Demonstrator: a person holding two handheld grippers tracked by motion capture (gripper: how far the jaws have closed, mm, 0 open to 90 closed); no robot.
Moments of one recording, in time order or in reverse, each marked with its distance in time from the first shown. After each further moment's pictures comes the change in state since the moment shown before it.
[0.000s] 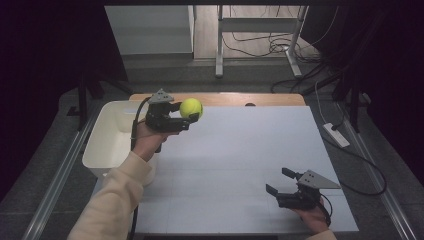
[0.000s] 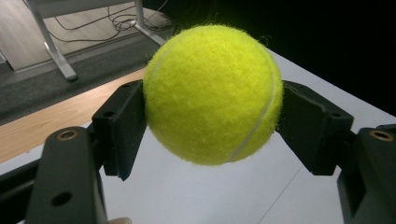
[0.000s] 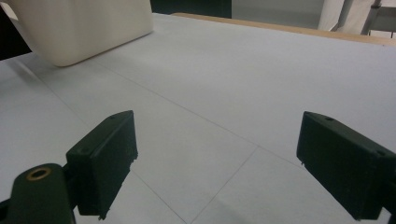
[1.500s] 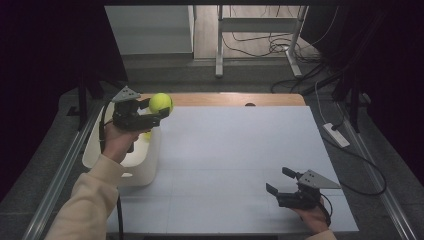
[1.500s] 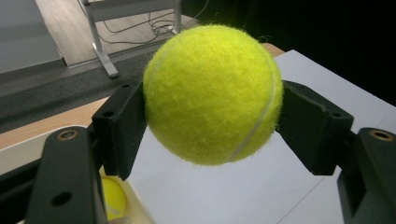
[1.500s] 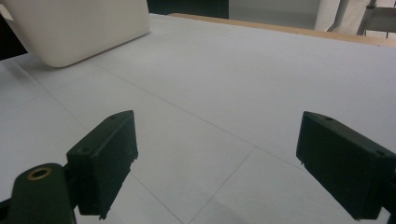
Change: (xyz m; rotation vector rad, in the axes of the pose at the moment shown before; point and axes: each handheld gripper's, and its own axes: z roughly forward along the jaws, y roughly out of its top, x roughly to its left) left arm 0.034 -0.010 -0.057 -0.029 0.134 -0.048; right arm 0.000 0.001 0.000 -0.001 -0.012 0.002
